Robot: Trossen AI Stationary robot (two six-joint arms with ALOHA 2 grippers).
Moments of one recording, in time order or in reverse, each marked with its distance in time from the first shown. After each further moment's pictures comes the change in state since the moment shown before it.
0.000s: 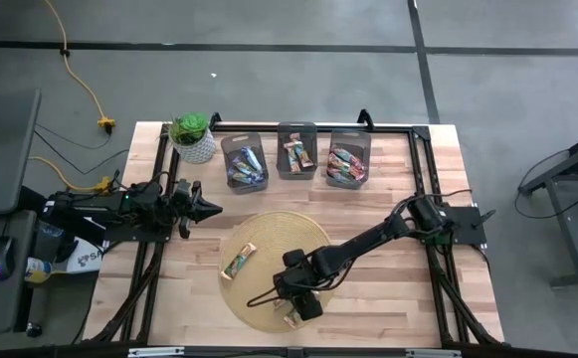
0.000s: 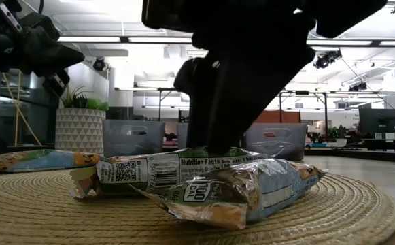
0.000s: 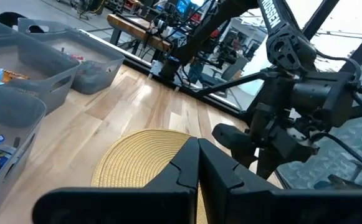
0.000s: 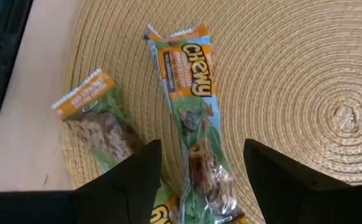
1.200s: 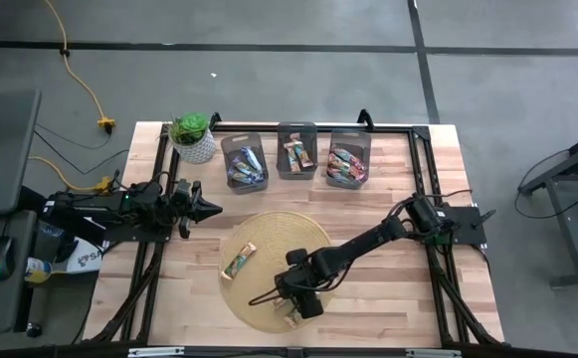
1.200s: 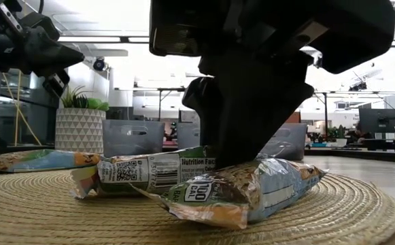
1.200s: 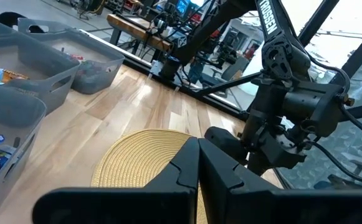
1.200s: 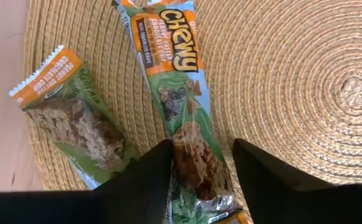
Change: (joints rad) left arm 0.000 0.000 0.000 0.000 0.000 0.000; right arm 0.000 0.021 -0.033 0.000 0.026 0.033
